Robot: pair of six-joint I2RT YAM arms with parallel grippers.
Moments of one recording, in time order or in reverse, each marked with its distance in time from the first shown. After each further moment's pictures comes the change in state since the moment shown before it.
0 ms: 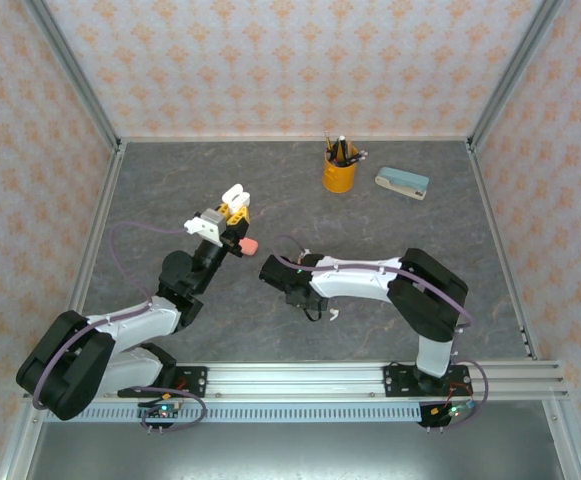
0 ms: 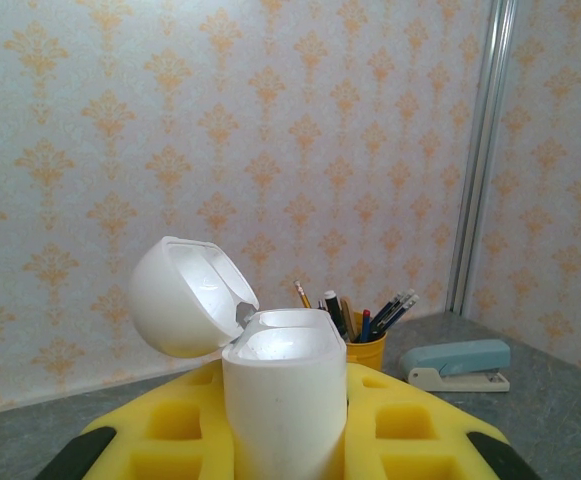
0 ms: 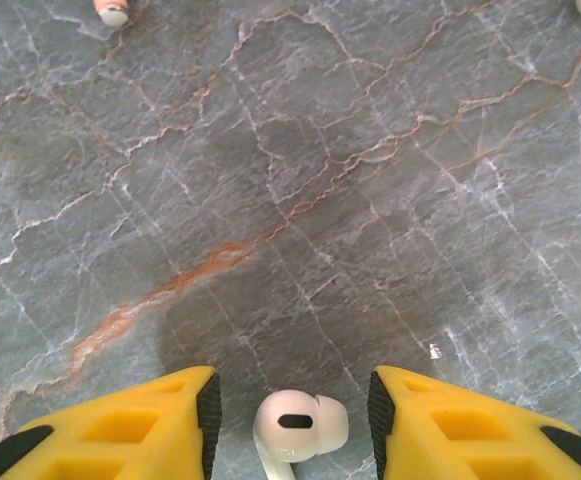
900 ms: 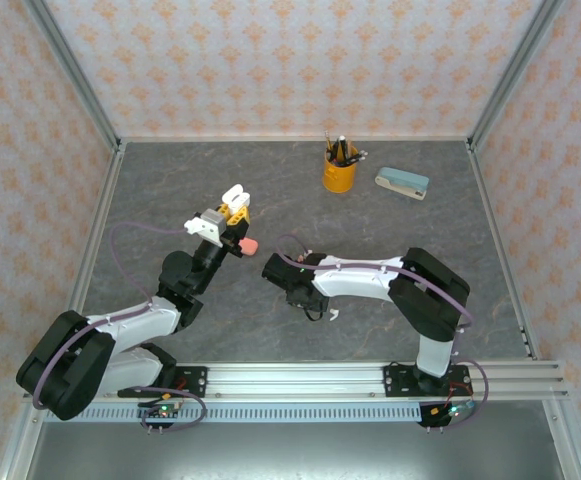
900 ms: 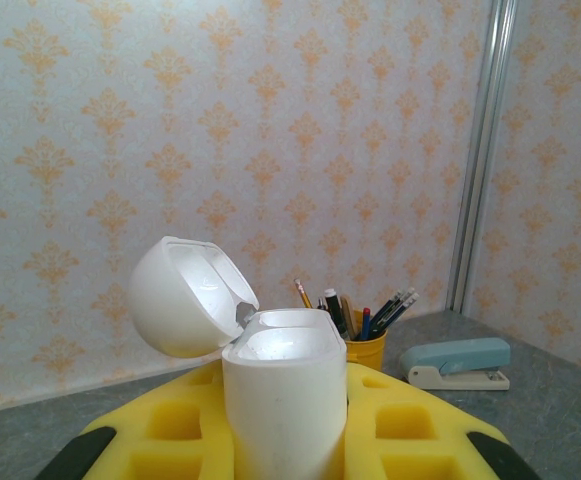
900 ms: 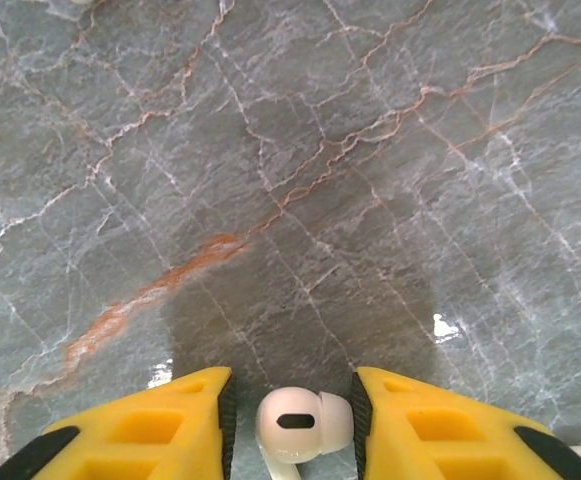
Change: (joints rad) left arm 0.000 0.000 -0.001 0.000 0.000 0.000; right arm -0.016 -0.006 -0.023 0.031 -0.052 0.026
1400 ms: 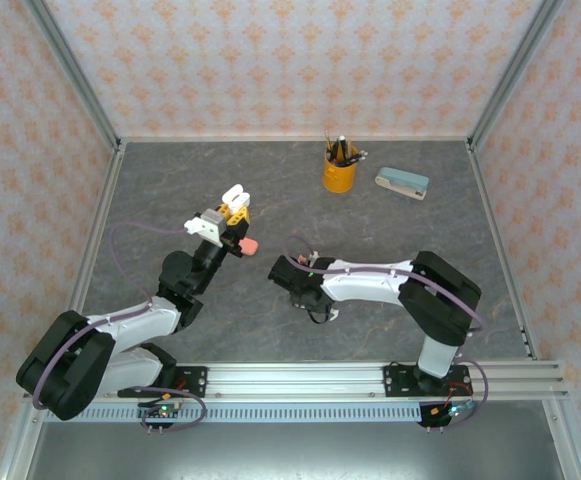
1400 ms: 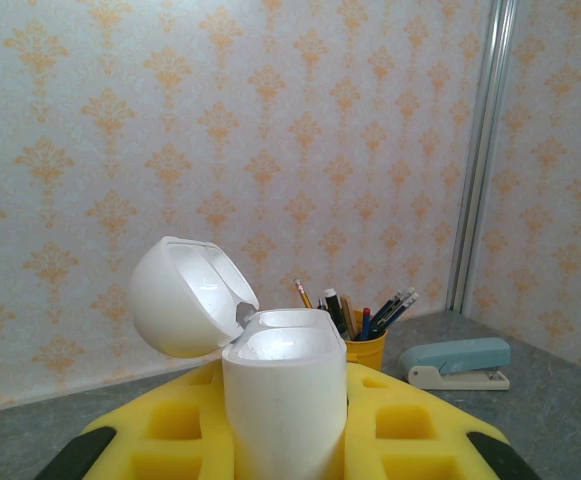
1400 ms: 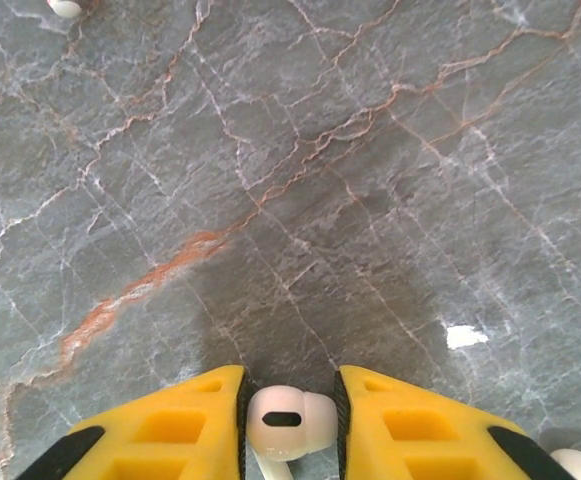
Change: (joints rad) left arm 0.000 0.000 0.000 0.000 0.000 0.000; right arm -0.002 -0.070 -0.091 0.089 0.004 0.018
